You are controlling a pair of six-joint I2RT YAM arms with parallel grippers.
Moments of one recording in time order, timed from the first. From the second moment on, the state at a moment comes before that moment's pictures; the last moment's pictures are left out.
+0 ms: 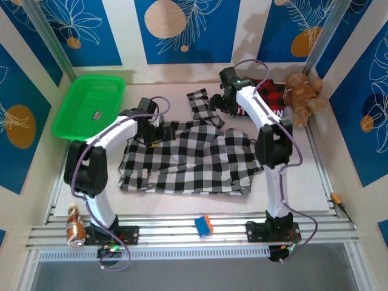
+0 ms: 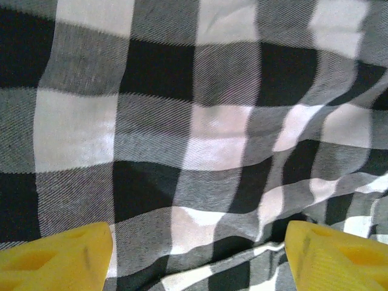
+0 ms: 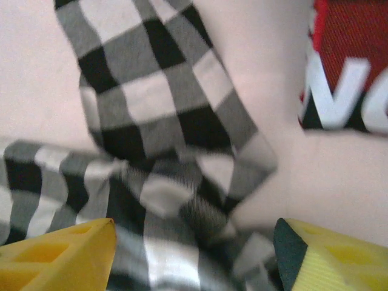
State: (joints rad) left arm -0.35 1.79 1.33 -0.75 0.34 -0.48; right arm 0.30 2.28 2.16 -1.04 -0.09 0.41
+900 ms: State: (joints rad) left arm -0.35 1.74 1.02 -0.52 0.41 -0.60; right arm 0.32 2.67 2.54 -1.08 -0.13 0.45
